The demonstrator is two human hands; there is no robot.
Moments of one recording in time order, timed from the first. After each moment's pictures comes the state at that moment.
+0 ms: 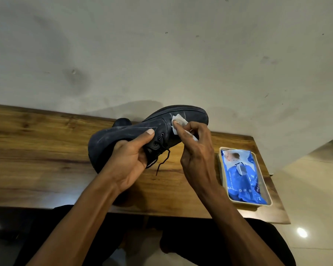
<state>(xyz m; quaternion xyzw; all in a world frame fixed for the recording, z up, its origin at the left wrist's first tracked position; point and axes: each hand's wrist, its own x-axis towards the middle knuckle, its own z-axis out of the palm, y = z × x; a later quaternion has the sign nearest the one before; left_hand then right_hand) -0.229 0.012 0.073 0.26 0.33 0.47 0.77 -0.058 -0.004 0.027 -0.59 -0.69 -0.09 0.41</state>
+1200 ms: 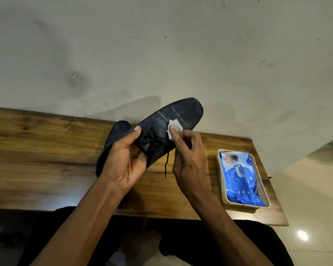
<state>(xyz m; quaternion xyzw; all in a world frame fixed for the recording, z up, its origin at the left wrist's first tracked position) -0.226 0.010 0.084 0.10 0.27 0.51 0.81 -0.072 -0.012 0.021 -0.58 -0.69 -0.07 0.42</state>
